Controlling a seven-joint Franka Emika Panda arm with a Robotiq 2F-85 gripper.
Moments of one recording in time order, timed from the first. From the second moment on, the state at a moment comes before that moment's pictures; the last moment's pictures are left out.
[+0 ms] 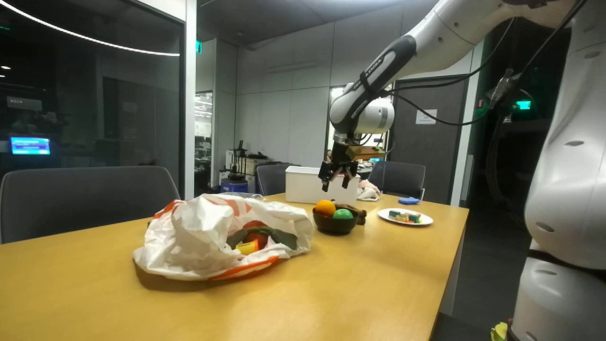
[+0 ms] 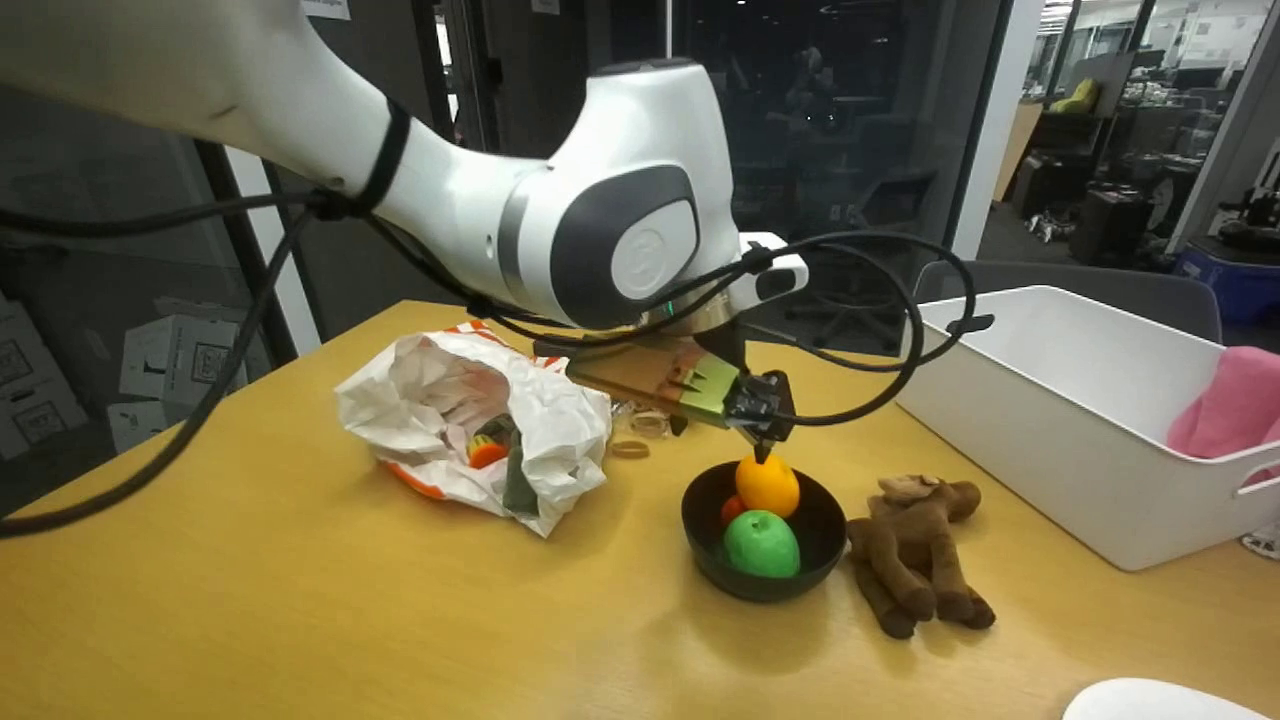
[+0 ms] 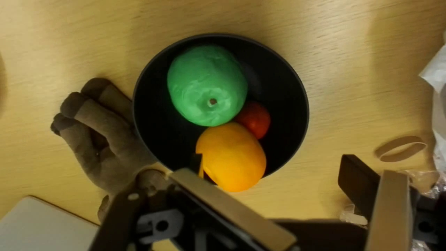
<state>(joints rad) -0.22 -0.03 -0.21 -2.25 -0.09 2.51 -0.13</state>
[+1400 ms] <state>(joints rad) -0.22 0.32 -0.20 -2.04 -0.13 2.66 -0.08</state>
